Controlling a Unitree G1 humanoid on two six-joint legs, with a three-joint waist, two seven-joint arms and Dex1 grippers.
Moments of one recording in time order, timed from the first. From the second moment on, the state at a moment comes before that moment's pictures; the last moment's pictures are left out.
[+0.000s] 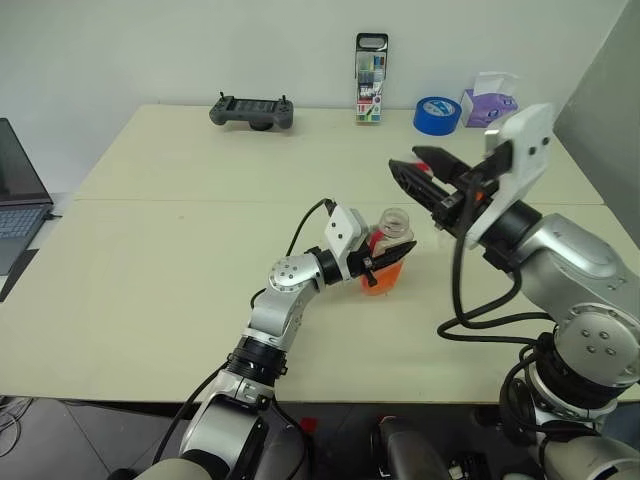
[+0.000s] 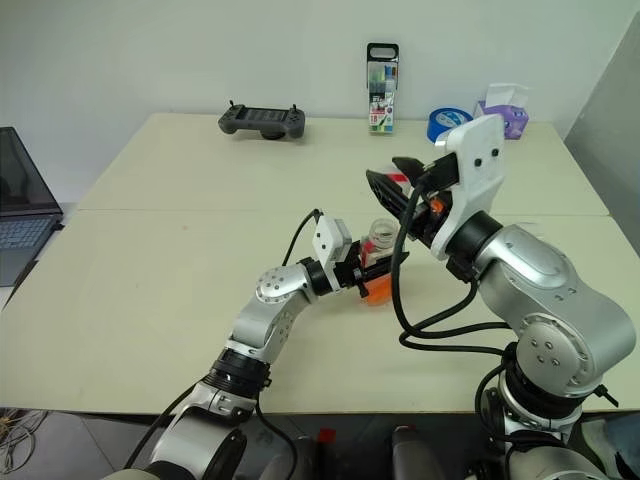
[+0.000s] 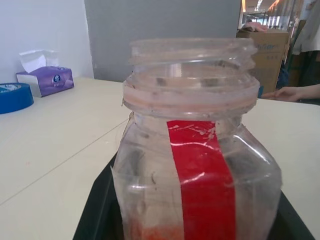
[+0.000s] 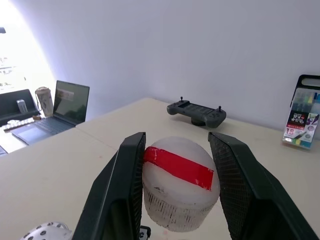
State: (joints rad) left arm -0.58 0.08 -0.20 0.27 -0.23 0.04 -0.82; right arm -0.68 -0.22 -0.31 -0.82 0.69 1.25 0.21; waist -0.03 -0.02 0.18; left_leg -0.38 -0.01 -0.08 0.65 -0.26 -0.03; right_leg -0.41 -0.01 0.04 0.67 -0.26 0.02
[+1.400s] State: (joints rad) left arm -0.81 0.34 0.15 0.76 -0.16 -0.20 -0.41; right arm -0.52 -0.29 0.17 -0.49 0.48 0.95 0.38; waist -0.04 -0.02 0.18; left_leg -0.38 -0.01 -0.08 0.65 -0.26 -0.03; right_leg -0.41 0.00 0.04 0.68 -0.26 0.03
